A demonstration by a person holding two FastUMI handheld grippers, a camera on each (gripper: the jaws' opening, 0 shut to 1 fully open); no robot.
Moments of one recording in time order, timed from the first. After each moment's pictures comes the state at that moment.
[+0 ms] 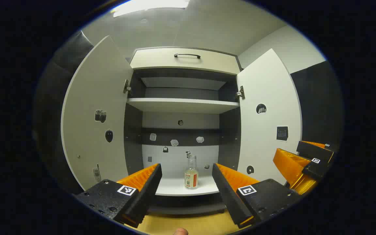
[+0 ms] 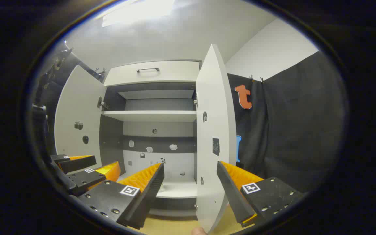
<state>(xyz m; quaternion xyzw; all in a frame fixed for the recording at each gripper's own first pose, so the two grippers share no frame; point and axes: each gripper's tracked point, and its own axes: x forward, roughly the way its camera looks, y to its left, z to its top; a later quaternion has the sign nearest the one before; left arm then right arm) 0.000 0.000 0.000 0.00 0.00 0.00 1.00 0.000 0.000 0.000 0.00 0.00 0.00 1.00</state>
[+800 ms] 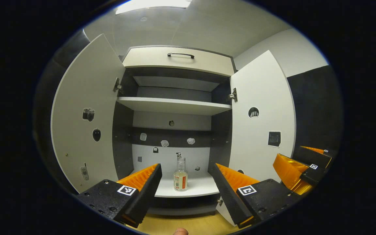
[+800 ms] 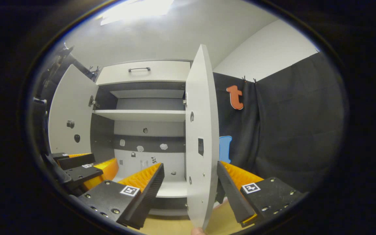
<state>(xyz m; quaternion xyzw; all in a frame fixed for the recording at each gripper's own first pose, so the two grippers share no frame) 0.009 -0.027 0.004 -0.01 0.00 -0.03 1.00 -0.003 -0.026 0.001 -0.01 0.00 -0.03 1.00</state>
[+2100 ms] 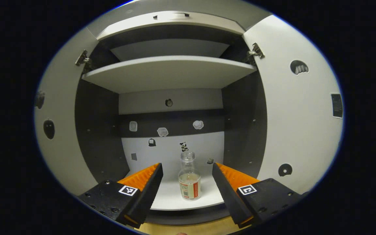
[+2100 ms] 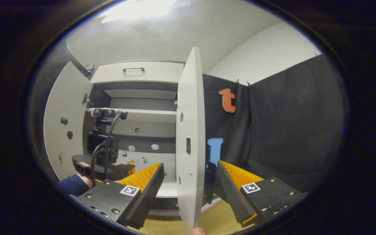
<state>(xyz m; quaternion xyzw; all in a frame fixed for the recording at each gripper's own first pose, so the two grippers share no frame) 0.195 -0.011 -0.081 0.04 0.08 -0.01 1.00 -0.013 -0.057 0.004 -0.02 -0.01 -0.08 1.00</state>
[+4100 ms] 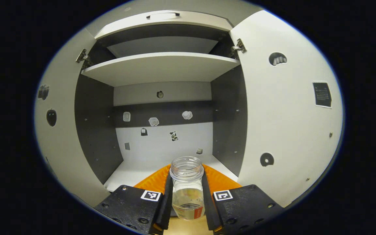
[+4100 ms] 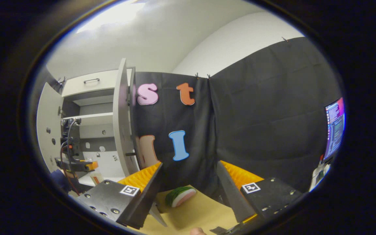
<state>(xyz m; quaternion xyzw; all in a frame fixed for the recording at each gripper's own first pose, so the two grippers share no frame) 0.113 -0.052 -0.098 0.04 0.10 -0.04 0.99 -0.114 -0.219 -0.016 0.04 0.01 -0.17 0.99</state>
